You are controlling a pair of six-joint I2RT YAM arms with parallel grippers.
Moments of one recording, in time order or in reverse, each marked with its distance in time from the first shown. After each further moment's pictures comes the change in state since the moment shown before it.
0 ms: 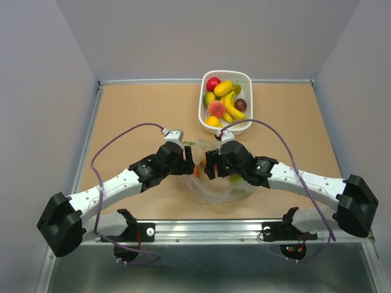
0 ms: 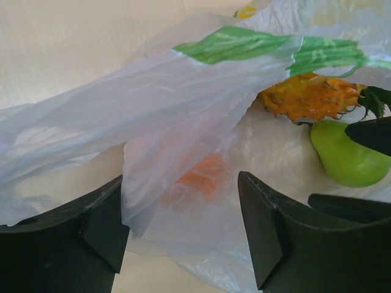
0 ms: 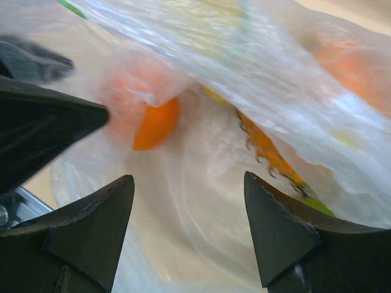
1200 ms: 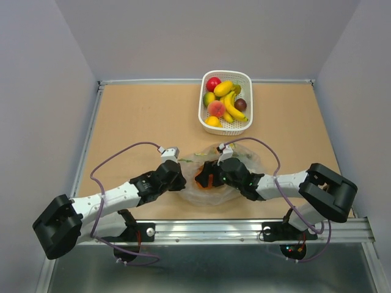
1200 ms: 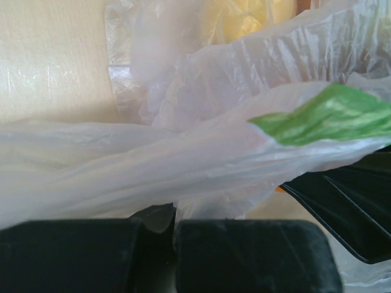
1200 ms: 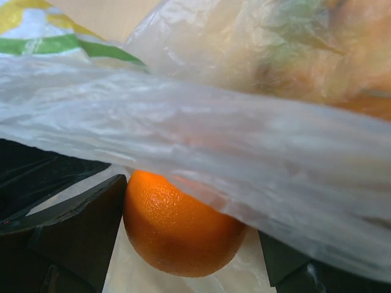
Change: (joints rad) left arm -0.085 -0.056 -0.250 0.135 -0.021 -0.179; right arm 0.011 0.204 -0.357 0.781 -0.087 0.180
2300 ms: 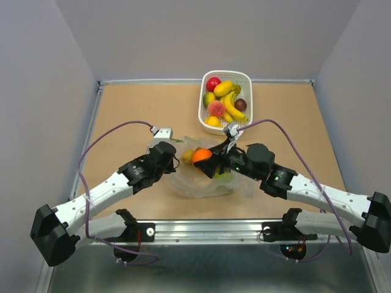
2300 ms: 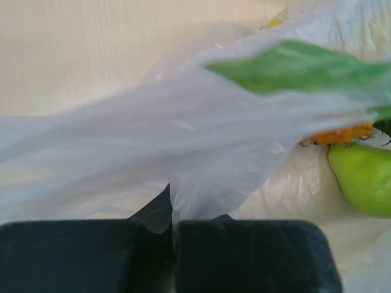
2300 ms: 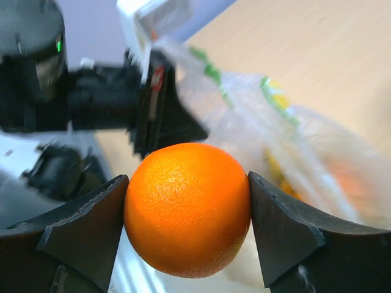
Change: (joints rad) left arm 0.086 -0.052 0.307 -0.362 -0.218 0.246; right arm 0.016 -0.434 0.214 -0.262 -0.187 -0.292
